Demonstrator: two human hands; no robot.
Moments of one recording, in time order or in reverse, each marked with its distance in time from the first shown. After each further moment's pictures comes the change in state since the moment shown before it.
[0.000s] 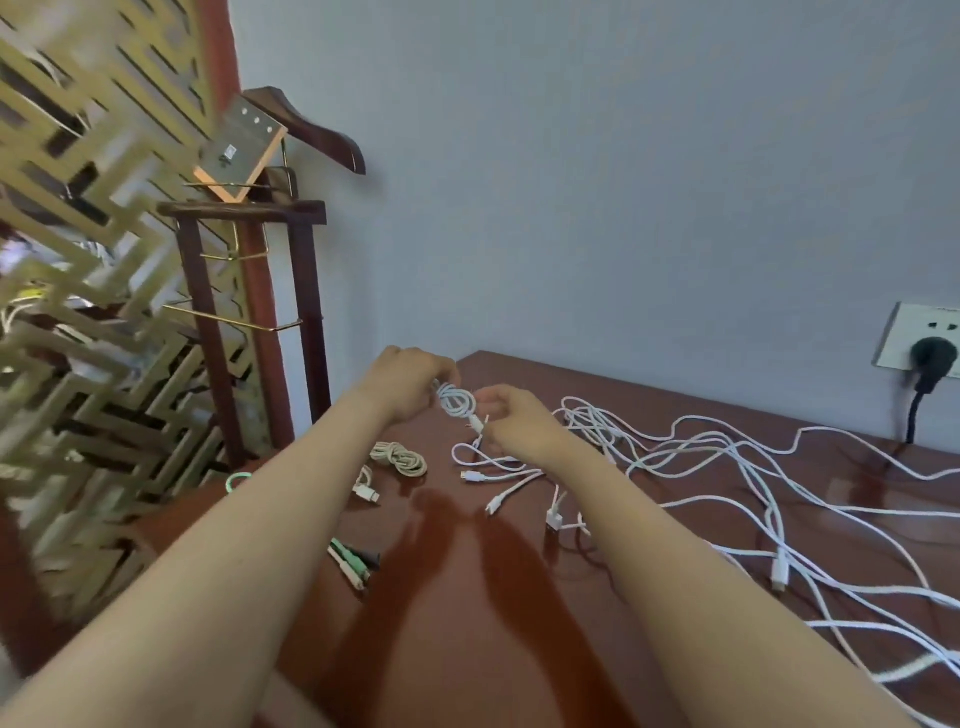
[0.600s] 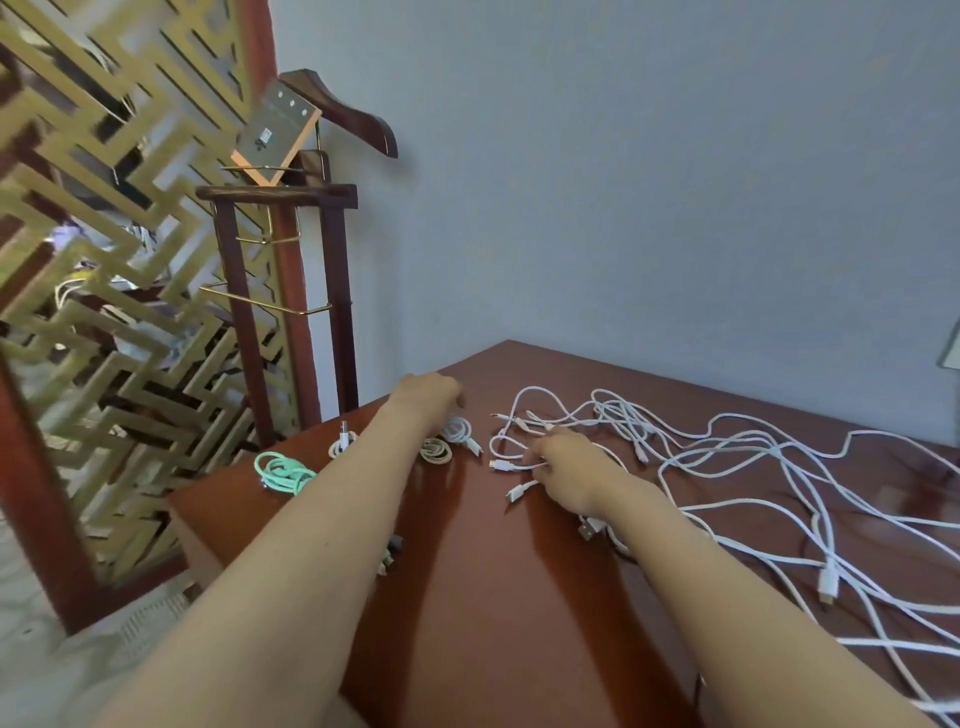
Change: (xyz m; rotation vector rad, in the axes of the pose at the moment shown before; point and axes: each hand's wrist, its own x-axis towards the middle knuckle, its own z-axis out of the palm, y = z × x) left_hand -0.002 -0.003 0.037 0.045 -0.206 -0.171; right_hand -0.015 0.042 -0.005 -0.722 -0.138 -0.058
